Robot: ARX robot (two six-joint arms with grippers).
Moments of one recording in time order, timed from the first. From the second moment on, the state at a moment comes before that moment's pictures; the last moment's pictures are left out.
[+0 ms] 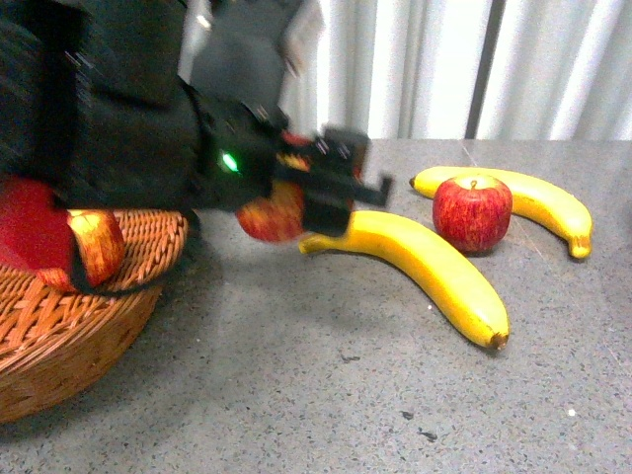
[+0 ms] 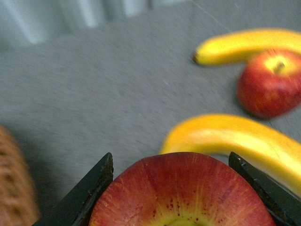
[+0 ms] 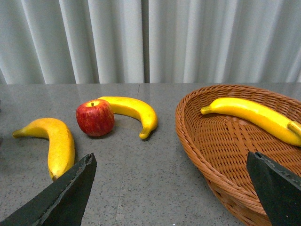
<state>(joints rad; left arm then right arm) -0.47 1.69 0.92 0.37 -0.09 0.04 0.00 0.00 0.01 0.00 0.00 0.00</state>
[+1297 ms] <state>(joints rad) -0.37 1.45 0.90 0.40 -0.11 -0.13 0.00 0.00 0.01 0.00 0.00 0.00</state>
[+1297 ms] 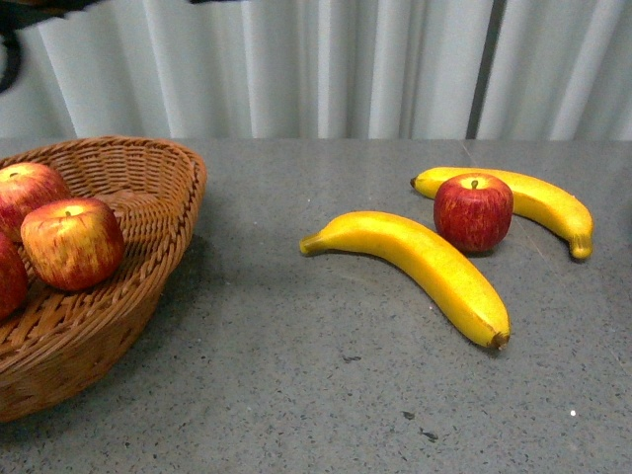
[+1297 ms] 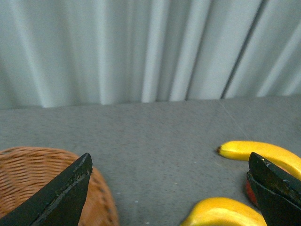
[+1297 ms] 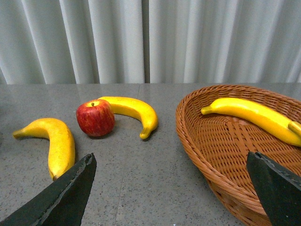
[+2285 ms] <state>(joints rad) -0.65 2.18 1.67 -0.04 -0.01 -0.04 0.00 0.00 0.01 0.00 0.00 0.00</state>
